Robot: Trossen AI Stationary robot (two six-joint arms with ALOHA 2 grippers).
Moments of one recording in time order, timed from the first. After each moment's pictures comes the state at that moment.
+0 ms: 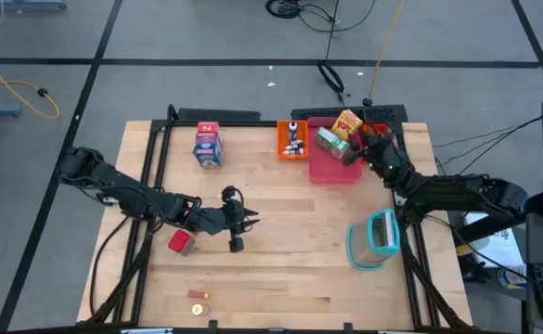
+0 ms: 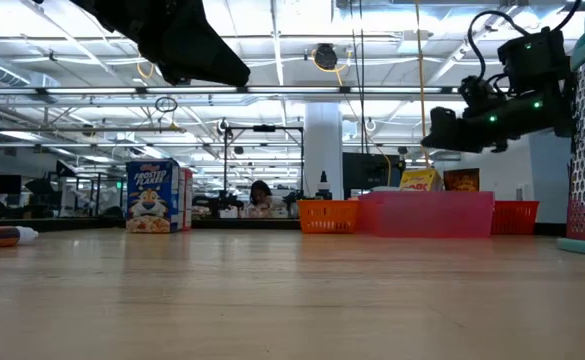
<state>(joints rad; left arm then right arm) -0.34 1.39 0.80 0.07 -0.47 -0.21 -0.61 1.03 0.10 0.90 0.39 0.04</state>
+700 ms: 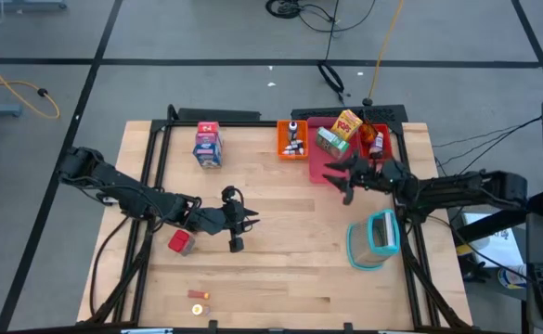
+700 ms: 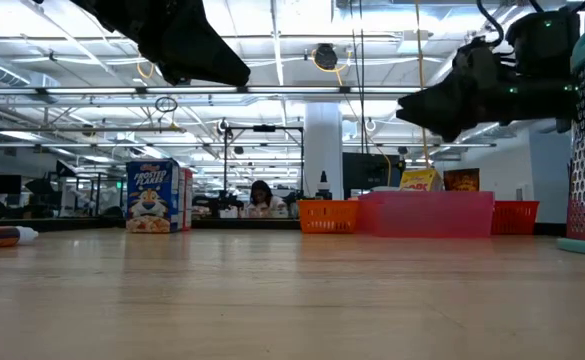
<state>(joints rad) -0.33 1.39 0.80 0.07 -0.47 -0.21 -0.33 1.03 0.10 0.98 -0.15 0.12</state>
